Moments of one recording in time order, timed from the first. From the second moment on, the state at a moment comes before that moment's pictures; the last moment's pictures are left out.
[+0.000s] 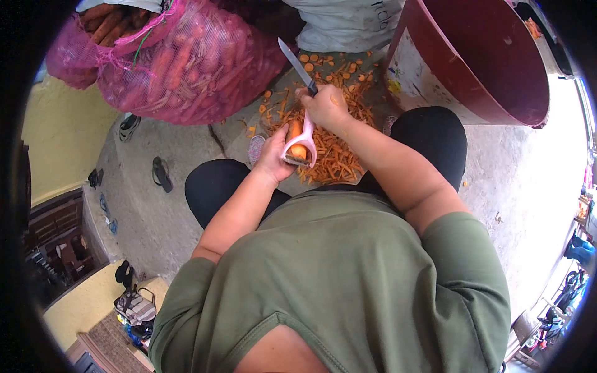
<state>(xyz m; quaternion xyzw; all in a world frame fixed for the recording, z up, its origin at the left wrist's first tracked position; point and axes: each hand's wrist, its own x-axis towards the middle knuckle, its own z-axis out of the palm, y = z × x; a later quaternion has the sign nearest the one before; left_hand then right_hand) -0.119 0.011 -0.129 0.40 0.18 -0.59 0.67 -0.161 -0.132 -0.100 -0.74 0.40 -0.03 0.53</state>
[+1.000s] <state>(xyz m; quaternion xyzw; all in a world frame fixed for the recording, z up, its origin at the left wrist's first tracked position) -0.124 0.021 -0.130 0.44 0.16 -0.62 0.63 -0.162 -0.133 -0.094 -0.79 0.40 0.02 0.47</state>
